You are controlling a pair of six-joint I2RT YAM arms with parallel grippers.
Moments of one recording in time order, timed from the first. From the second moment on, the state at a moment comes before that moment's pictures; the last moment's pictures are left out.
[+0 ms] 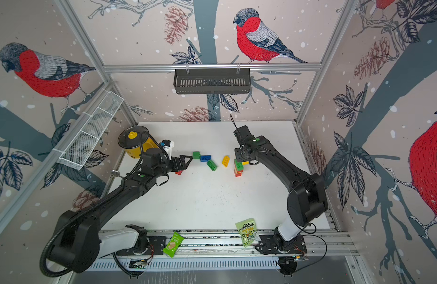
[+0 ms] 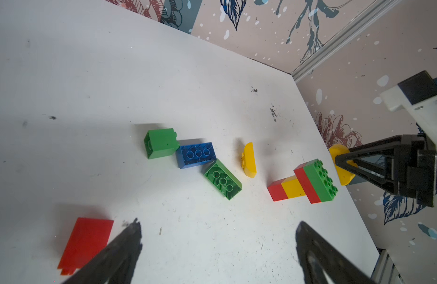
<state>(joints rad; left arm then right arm) -0.31 1.25 0.69 0.06 0.37 -0.46 0.51 1.64 1.39 -0.87 0.14 0.23</state>
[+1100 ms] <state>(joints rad) -0.32 1.28 0.69 0.07 0.42 -0.42 0.56 1.70 1.45 -0.89 0.11 0.21</state>
